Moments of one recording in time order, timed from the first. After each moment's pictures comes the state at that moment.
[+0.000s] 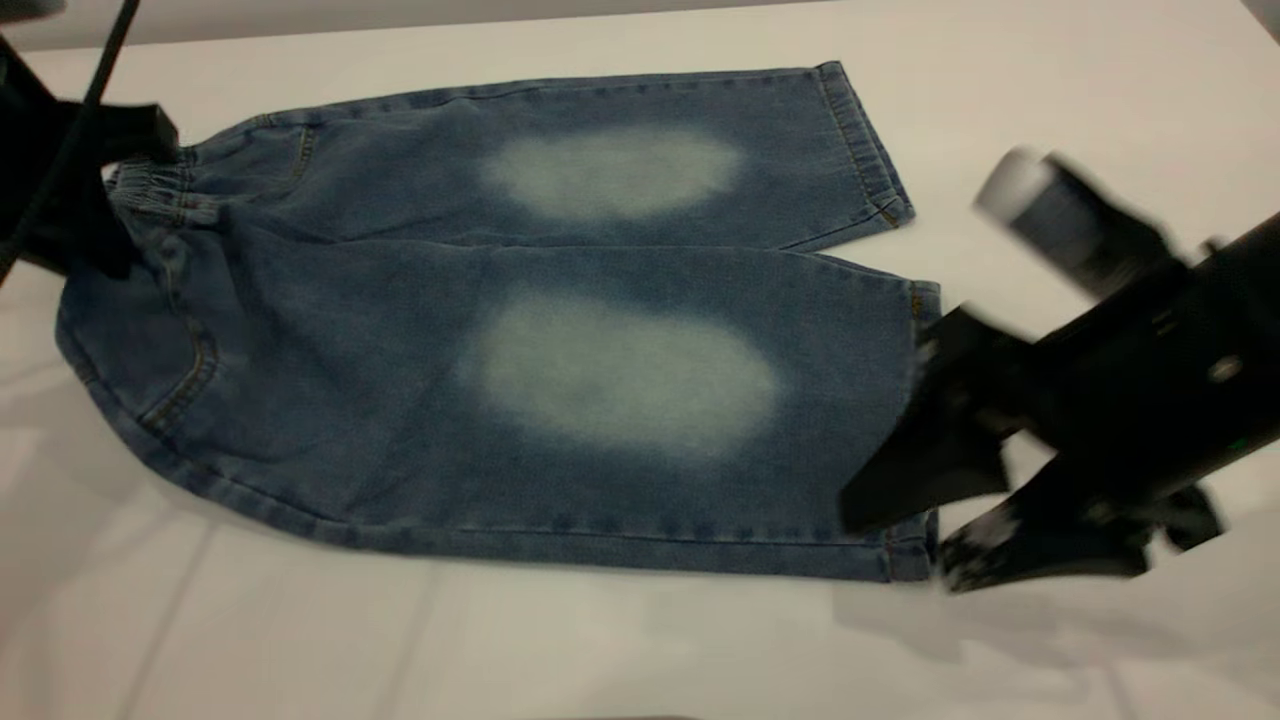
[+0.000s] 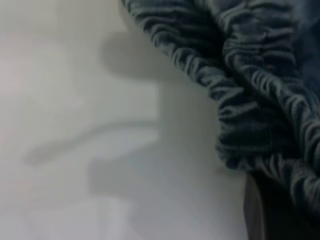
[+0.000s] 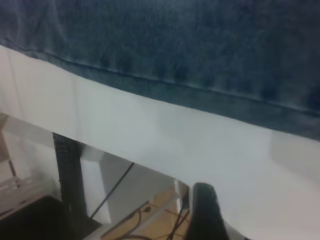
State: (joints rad) left arm -0.08 1.80 -0.87 0.10 0.26 -0.37; right arm 0.28 1.99 -0.51 1.78 0.66 -1.26
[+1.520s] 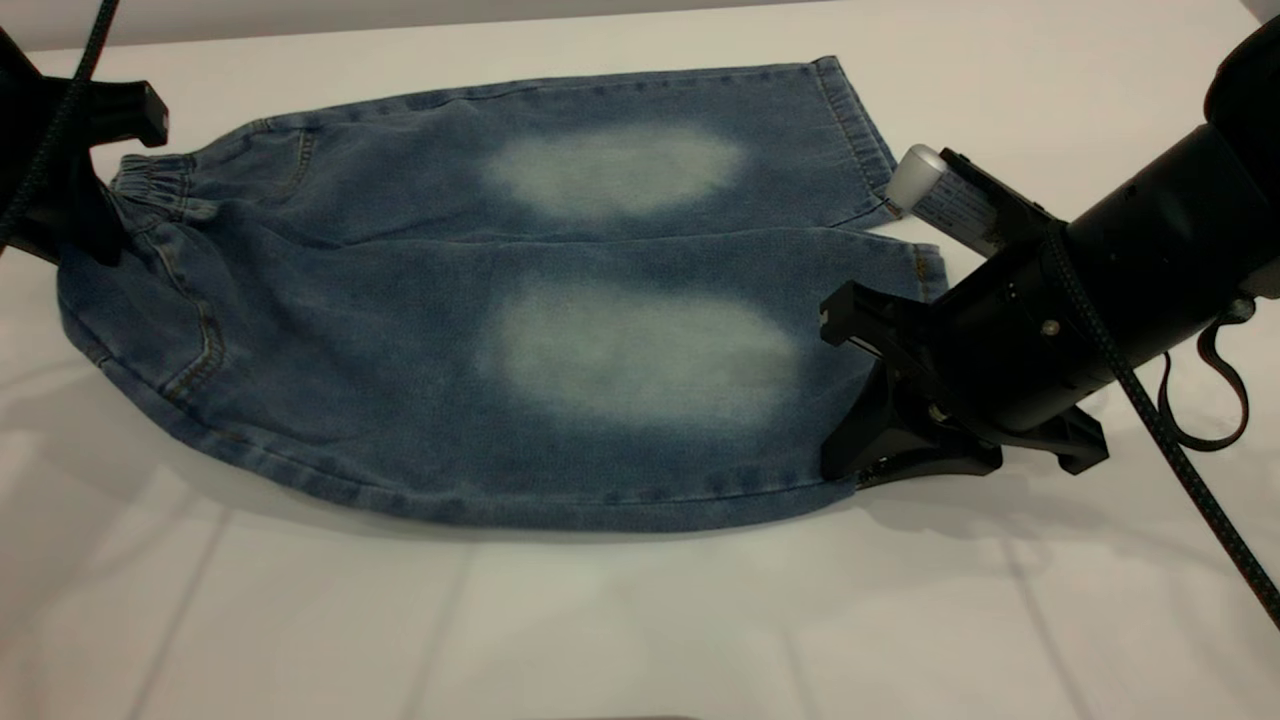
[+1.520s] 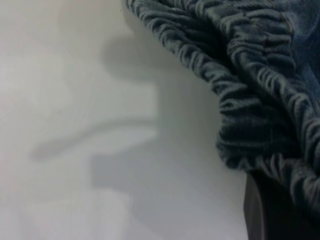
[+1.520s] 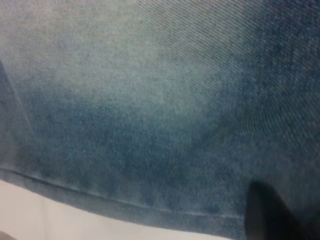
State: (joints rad) left arm -0.08 1.77 -0.87 0.10 0.30 -0.37; right arm 0.31 2.15 -0.74 1.82 0.52 -1.23
